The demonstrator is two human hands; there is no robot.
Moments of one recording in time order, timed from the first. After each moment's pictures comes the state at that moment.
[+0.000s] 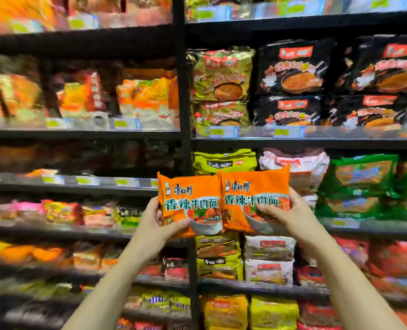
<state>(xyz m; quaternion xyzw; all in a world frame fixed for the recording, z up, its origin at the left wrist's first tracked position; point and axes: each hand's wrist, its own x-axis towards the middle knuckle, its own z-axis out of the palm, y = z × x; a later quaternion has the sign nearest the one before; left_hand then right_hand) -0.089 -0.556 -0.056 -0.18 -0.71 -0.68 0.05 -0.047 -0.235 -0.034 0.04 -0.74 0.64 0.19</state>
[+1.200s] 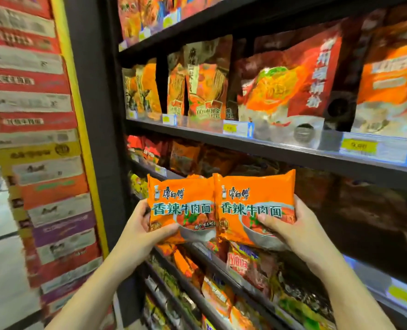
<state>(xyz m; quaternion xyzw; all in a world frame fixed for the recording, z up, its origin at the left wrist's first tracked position) -0.260 -0.953 -0.056 0.06 -0.70 -0.66 0.28 -0.408 -0.664 -0.023 0.27 -0.72 0.64 -0.02</state>
